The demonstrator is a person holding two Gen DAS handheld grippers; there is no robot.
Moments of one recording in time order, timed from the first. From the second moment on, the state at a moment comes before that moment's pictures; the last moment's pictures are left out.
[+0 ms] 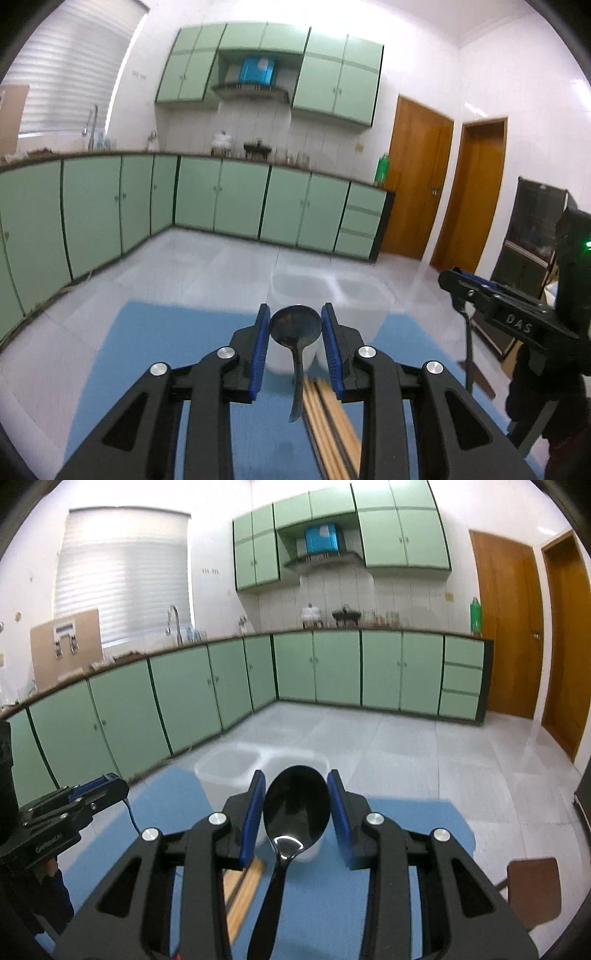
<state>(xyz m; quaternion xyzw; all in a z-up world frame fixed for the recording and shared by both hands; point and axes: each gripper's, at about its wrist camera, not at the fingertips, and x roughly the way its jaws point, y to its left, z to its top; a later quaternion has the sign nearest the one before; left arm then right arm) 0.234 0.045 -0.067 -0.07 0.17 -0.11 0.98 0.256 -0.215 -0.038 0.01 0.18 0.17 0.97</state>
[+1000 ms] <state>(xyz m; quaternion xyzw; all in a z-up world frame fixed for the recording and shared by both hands) 0.329 0.029 -0.049 -0.07 0.18 -0.12 0.97 0.352 -0.208 -0.058 0.03 0.18 0.12 0.98</state>
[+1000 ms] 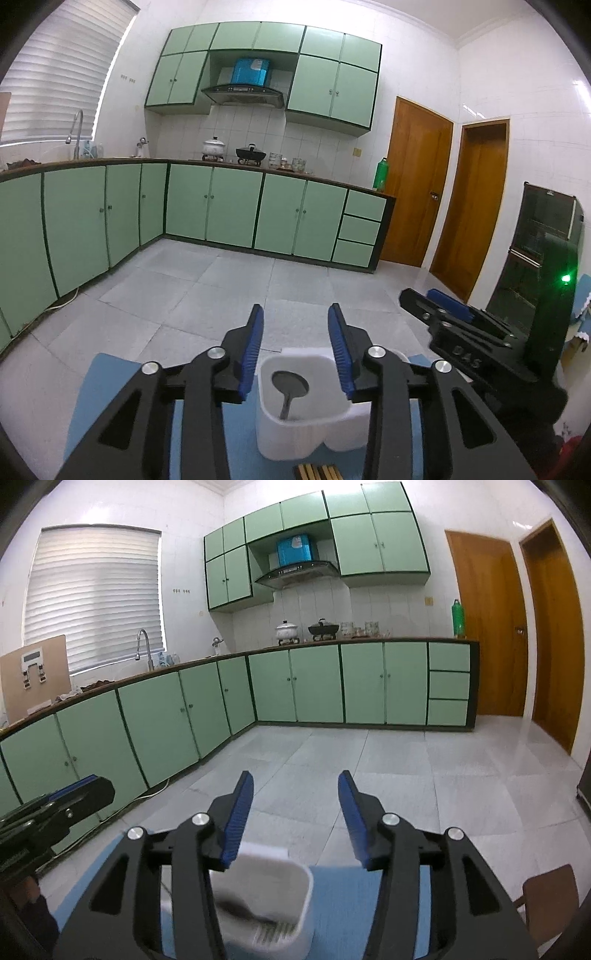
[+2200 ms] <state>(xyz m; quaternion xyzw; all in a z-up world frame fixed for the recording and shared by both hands) 0.139 0.022 -0.196 -0.03 0.42 -0.09 0.90 0.117 -0.177 -0.187 -0.04 0.43 0.17 0.89</state>
